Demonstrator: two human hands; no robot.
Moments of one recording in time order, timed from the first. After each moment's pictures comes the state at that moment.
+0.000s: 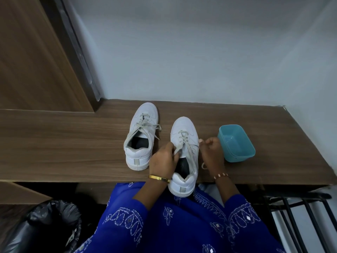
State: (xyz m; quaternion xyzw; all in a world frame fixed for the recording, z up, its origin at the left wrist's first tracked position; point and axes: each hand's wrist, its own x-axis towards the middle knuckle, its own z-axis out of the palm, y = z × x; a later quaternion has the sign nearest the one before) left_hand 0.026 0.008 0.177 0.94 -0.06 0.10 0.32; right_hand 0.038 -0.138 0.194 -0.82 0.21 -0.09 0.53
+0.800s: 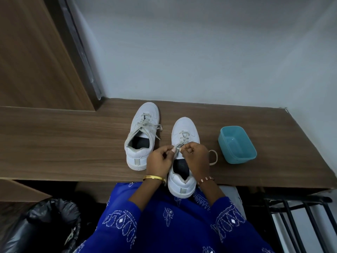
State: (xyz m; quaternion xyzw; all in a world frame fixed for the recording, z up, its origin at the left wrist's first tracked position) left_hand 0.029 0.017 0.170 0.82 0.05 0.03 0.57; right_hand 0.033 -0.099 0.190 -0.87 0.09 -0.10 0.47
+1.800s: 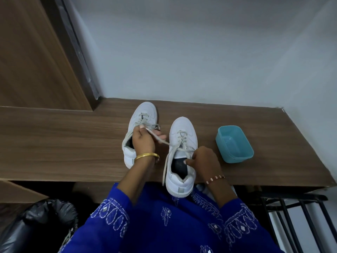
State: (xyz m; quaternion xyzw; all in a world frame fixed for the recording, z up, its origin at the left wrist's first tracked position) left_hand 0.060 0.025 0.227 0.54 0.23 0.12 0.80; right_hand 0.025 -0.130 0.203 -0.98 0.07 0.07 0.19
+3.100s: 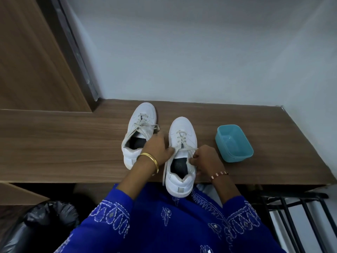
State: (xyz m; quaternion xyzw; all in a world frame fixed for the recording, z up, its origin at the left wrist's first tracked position) left_hand 0.053 0.028 0.227 0.95 -0.06 -0.09 0.29; right_hand 0.039 -0.140 0.207 -0.96 0.08 0.14 0.22
